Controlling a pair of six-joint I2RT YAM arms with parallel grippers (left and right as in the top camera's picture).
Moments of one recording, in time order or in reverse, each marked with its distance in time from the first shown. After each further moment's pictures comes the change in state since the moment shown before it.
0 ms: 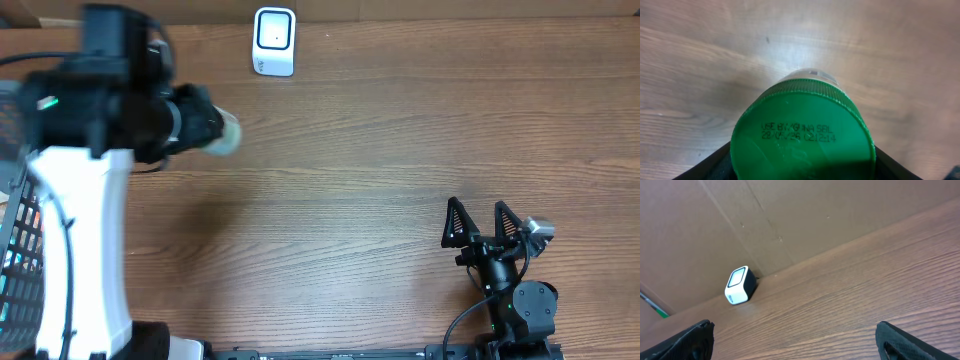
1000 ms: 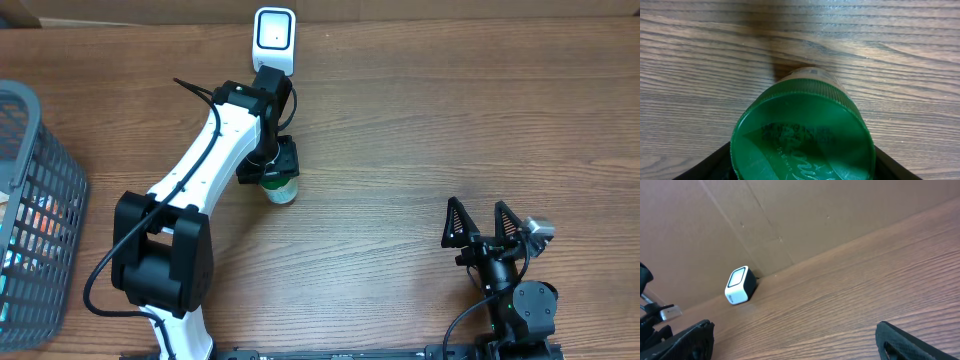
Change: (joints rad) left arm -0.232 0.340 -0.480 0.426 -0.072 -0.045; right arm 0.000 0.000 0.000 0.000 0.000 0.000
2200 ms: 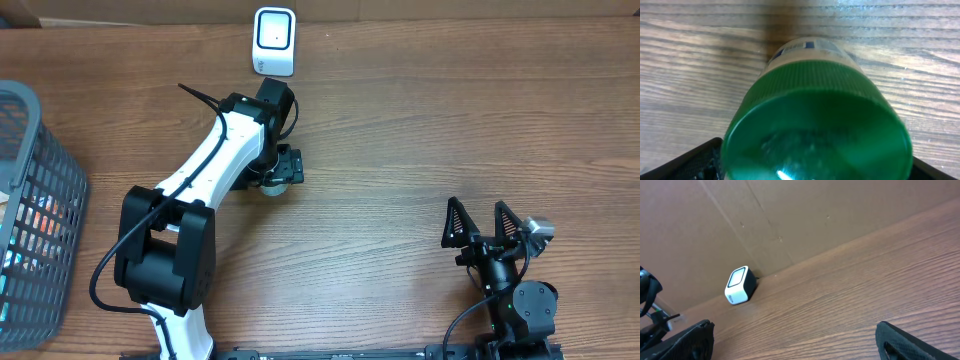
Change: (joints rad) left arm -0.006 0.010 -0.079 0.074 -0.083 0.011; right arm 0.000 0.000 0.000 0.000 0.000 0.000
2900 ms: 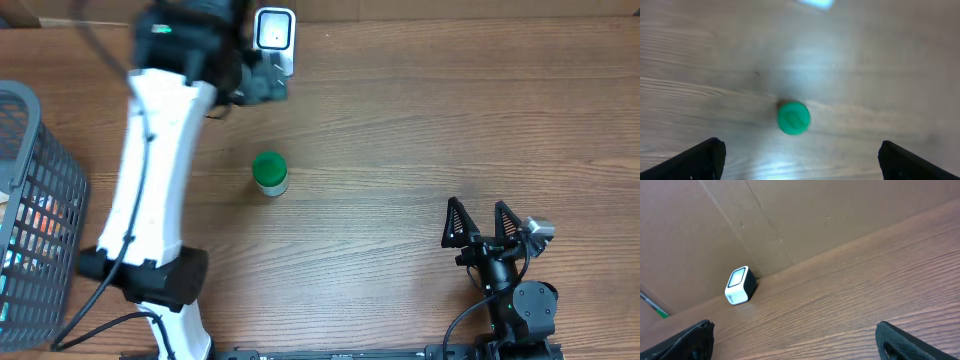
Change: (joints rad) left arm 0.106 0.005 0.996 -0.565 -0.002 0.008; right arm 0.000 -0.001 0.000 0.000 0.000 0.000
